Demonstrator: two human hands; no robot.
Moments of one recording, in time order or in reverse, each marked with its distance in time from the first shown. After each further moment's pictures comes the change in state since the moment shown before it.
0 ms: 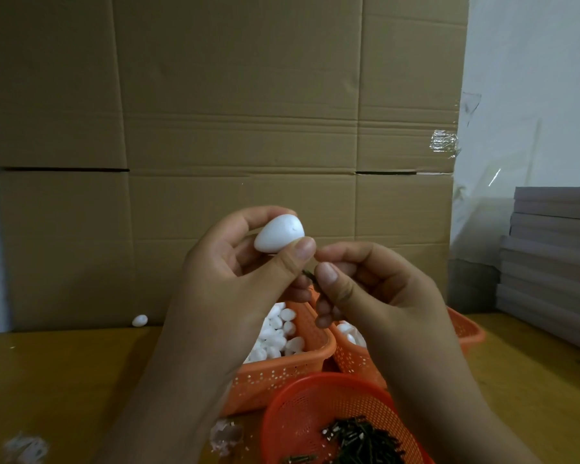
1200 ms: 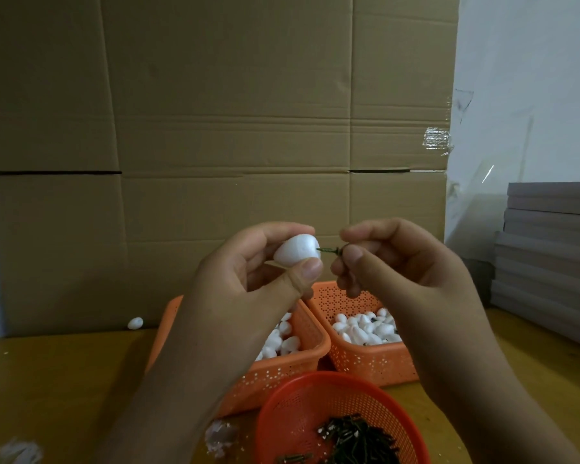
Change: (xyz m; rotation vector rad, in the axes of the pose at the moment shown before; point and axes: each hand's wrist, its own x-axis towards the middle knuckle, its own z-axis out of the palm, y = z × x) left_hand -0.001 -0.007 0.003 0.147 -0.137 0.016; right_hand 0.008 -0.006 -0.027 -0.070 -0.007 -0.107
